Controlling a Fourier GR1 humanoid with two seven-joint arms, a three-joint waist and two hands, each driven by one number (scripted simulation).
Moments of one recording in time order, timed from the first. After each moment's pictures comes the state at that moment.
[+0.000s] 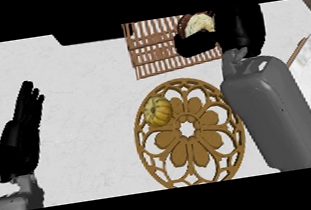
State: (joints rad) left arm -0.08 0.16 0.06 -1.67 0.00 0.14 0.15; right arm -0.81 -0.03 0.08 -1.48 0.95 -0.06 0.82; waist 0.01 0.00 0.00
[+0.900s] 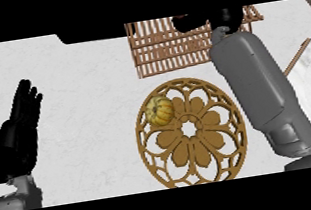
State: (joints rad) left arm -0.08 0.15 0.07 -1.70 0.00 0.13 0.17; right arm -1.01 -0.04 -0.15 -0.89 0.83 -0.40 0.48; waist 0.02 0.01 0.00
